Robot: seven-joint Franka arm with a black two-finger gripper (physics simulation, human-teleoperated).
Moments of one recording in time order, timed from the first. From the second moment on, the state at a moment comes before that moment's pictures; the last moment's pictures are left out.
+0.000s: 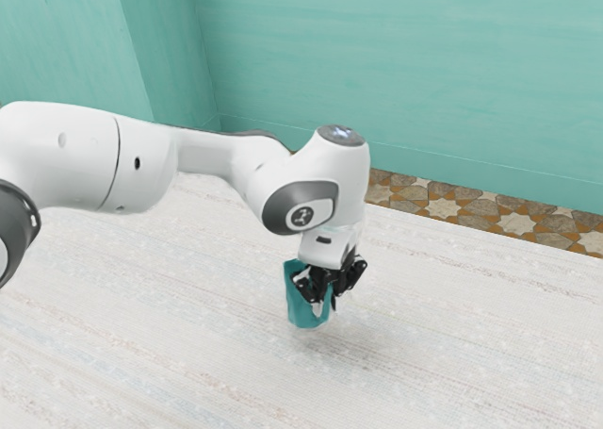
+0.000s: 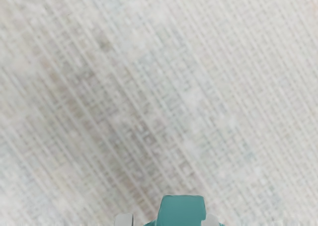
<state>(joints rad) -0.21 0.40 -0.24 -1.78 0.23 2.05 1.60</state>
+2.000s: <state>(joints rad) -0.11 0.13 -0.05 -2.13 0.20 2.30 1.33</state>
